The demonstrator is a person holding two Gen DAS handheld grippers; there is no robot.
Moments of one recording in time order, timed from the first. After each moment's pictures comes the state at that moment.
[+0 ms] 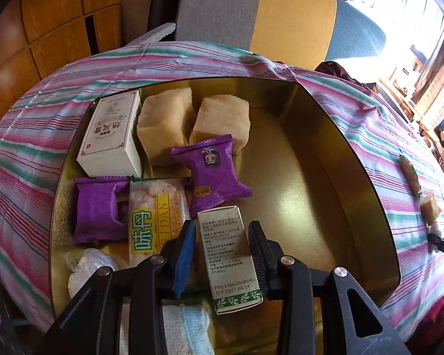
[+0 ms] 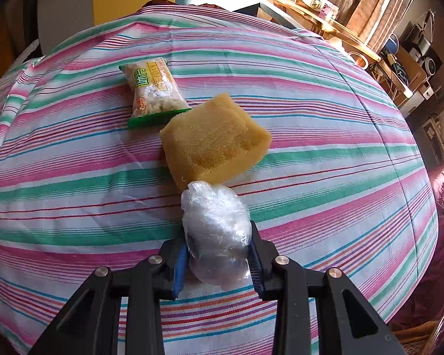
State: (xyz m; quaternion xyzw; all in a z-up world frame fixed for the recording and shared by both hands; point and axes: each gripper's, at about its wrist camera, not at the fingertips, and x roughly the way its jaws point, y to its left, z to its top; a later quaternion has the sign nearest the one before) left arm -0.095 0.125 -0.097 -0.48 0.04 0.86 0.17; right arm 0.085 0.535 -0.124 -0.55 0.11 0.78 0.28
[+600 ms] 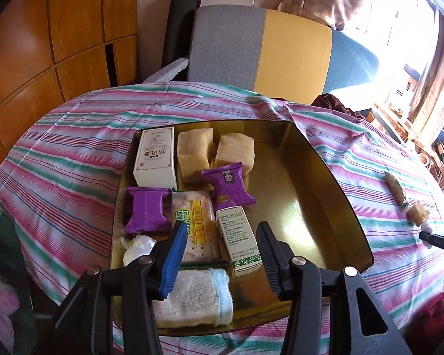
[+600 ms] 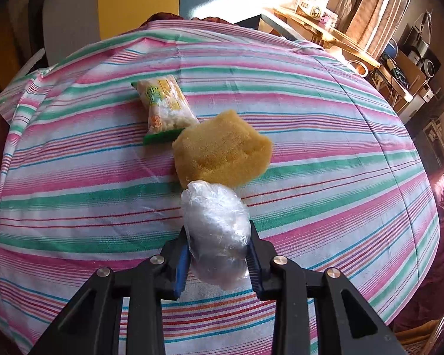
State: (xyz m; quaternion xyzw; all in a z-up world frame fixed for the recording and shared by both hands) left arm -0.047 0.088 -0.043 -0.41 0.03 0.90 0.16; right arm 0.086 0.524 -0.101 -0.51 0.12 0.81 0.27
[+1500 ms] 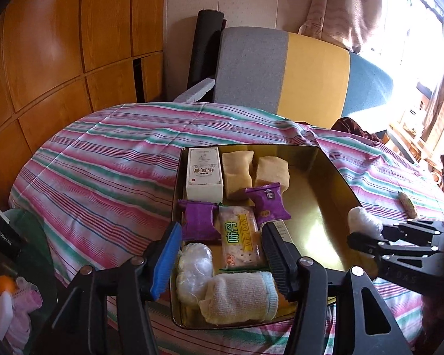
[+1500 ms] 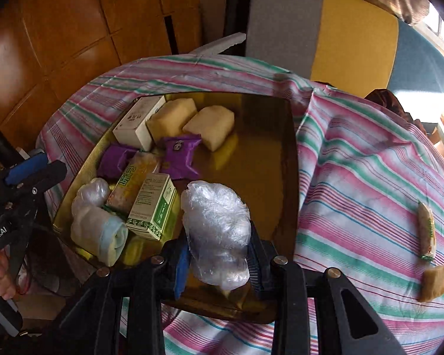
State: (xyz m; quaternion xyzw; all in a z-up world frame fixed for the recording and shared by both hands) left arm -0.039 0.037 -0.028 -0.37 0.01 0.92 0.12; right arm -0.034 0.227 -0.057 -0.49 0.00 0.87 -0.08
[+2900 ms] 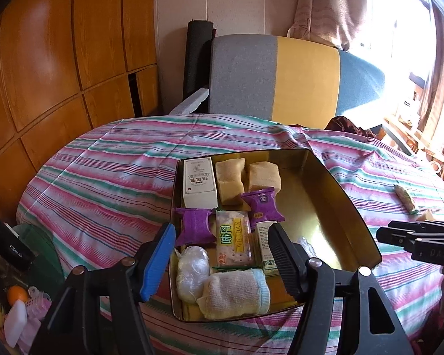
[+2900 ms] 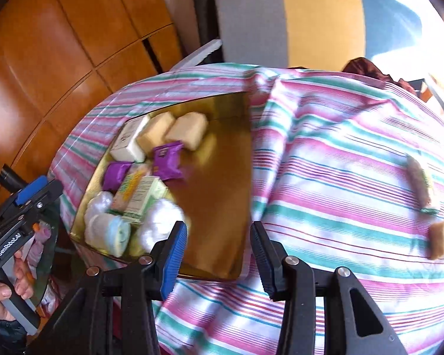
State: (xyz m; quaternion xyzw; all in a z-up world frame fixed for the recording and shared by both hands) left arm -0.019 0.053 -0.011 -0.35 0.05 0.93 0.13; right arm 0.010 0.298 -0.041 -0.47 0.11 0.88 -0.06
